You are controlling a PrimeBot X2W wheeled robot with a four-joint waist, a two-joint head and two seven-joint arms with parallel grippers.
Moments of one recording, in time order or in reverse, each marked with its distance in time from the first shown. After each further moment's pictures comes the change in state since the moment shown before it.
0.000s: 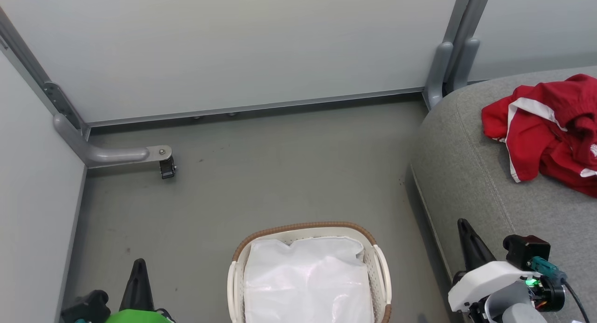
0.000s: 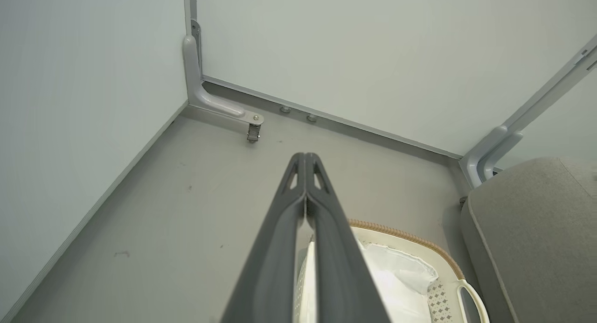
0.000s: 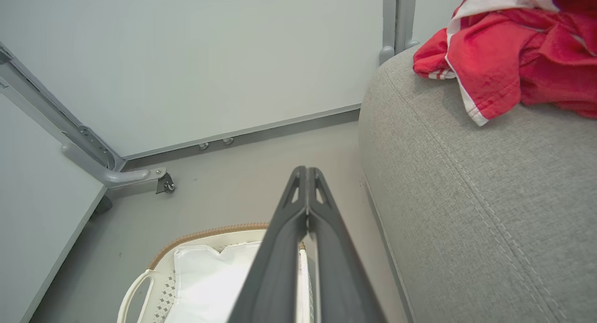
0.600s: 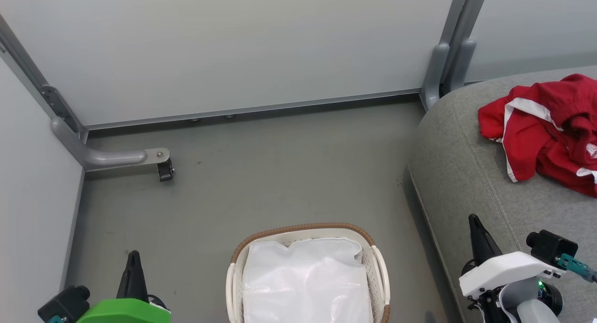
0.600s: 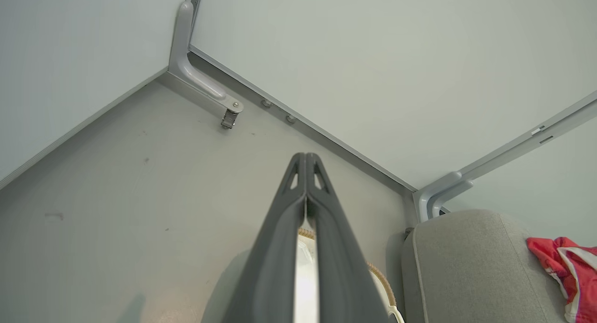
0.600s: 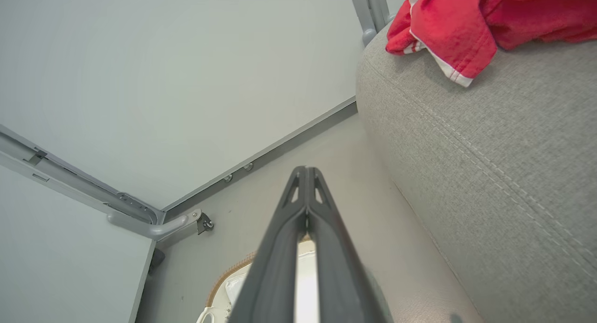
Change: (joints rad) left arm -0.024 0.000 0.016 -0.029 -0.284 -0.009 0.073; right arm 0.000 0.000 -0.027 -0.045 0.311 0.000 0.074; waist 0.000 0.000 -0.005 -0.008
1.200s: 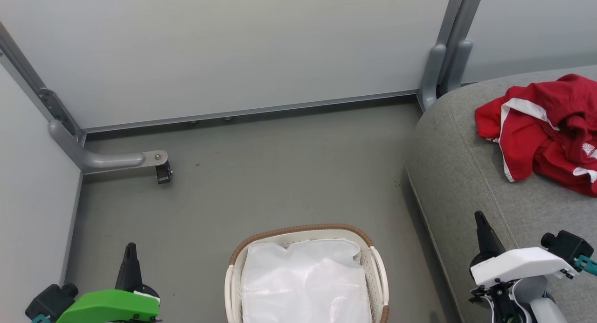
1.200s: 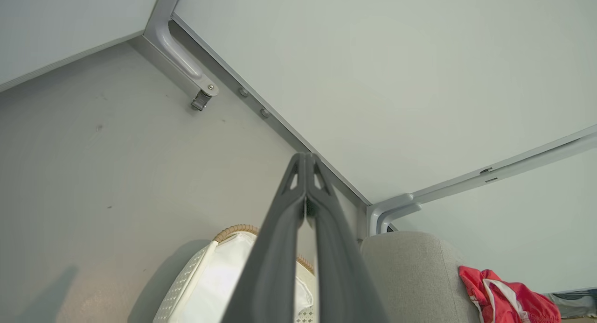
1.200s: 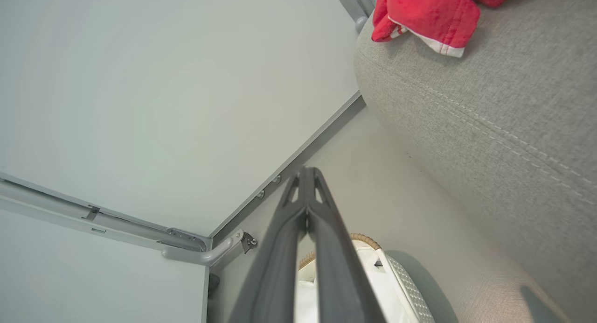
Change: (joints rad) left arm -0.026 0.000 0.019 -0.021 -0.234 -0.008 0.066; right arm 0.000 -0.001 -0.025 -0.034 0.252 0.000 0.063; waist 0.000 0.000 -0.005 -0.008
